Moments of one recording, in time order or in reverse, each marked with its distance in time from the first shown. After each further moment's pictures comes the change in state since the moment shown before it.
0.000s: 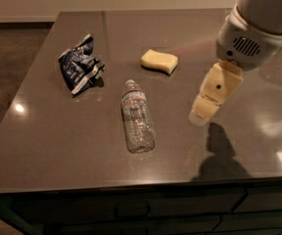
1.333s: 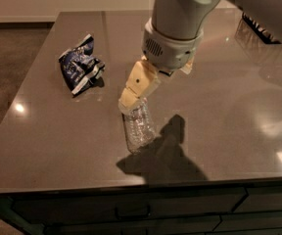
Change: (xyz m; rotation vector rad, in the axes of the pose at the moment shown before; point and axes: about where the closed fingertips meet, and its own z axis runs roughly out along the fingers) arm -0.090 0.020 0.051 0.013 0.061 0.304
